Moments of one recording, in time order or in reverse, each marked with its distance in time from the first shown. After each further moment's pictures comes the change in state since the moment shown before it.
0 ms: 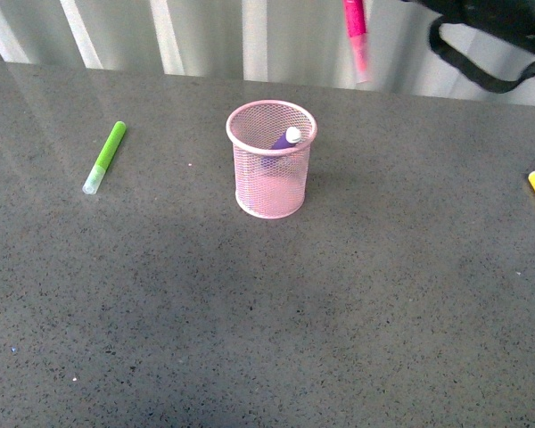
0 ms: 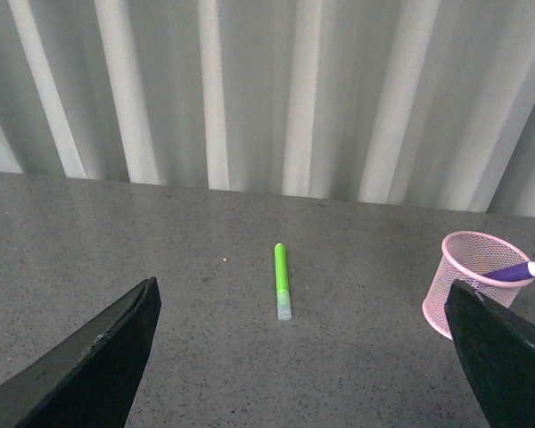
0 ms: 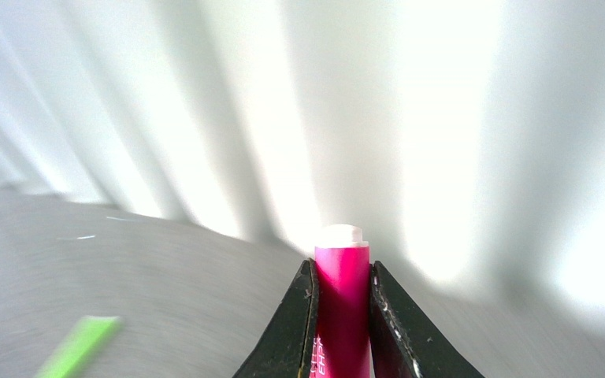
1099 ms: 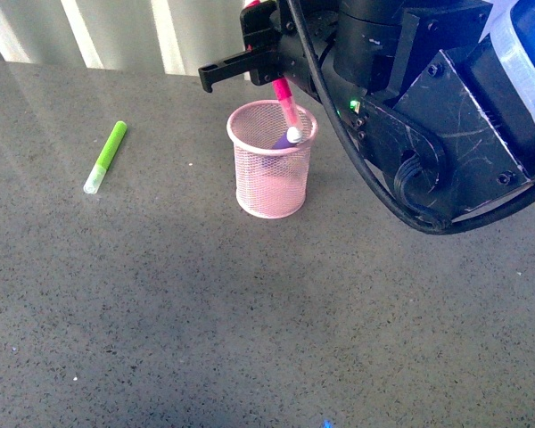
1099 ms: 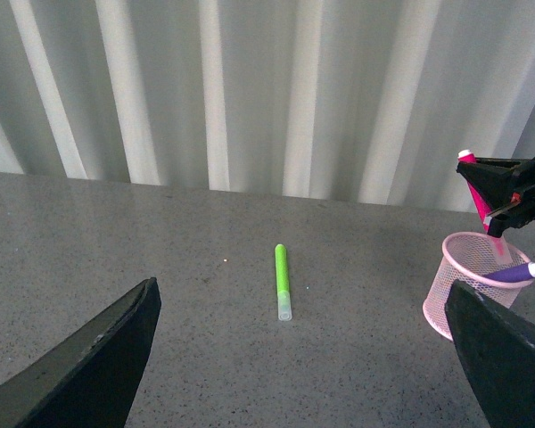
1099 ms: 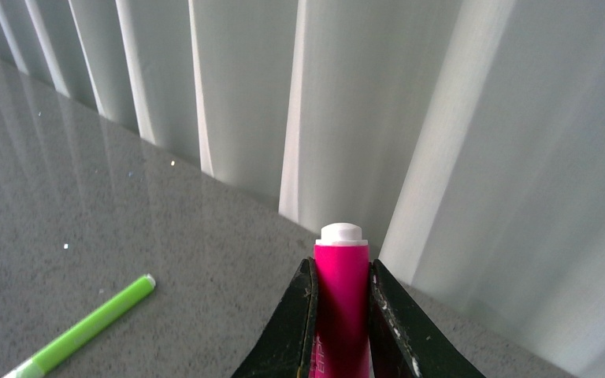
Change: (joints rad) left arm 0.000 0.000 0.000 0.000 0.000 0.000; right arm 0.069 0.339 0.240 0.048 0.009 -0.128
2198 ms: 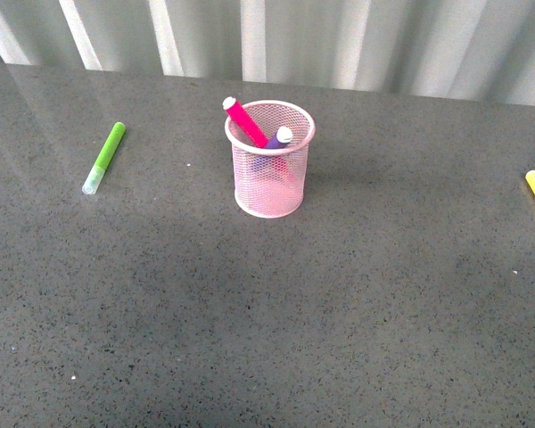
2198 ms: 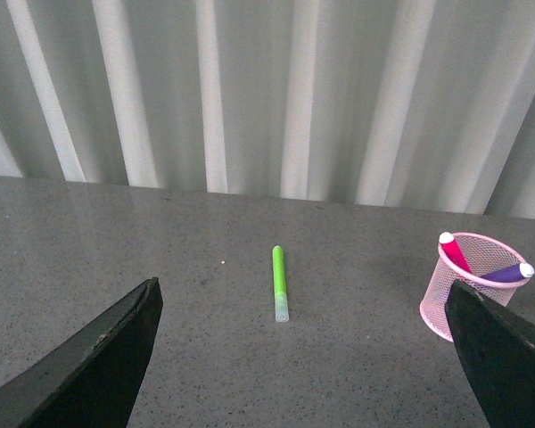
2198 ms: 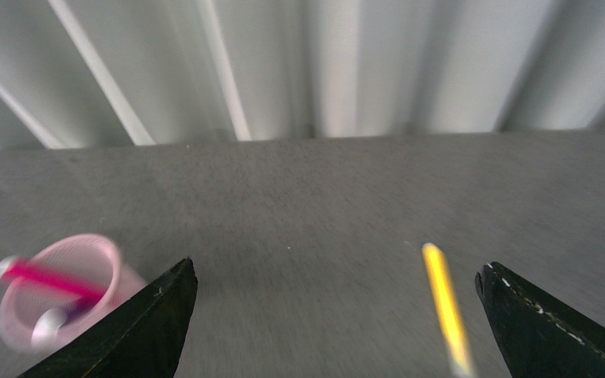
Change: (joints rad) left arm 0.000 0.000 0.000 0.000 0.000 0.000; right arm -0.145 -1.298 -0.613 -0.924 0.362 0.308
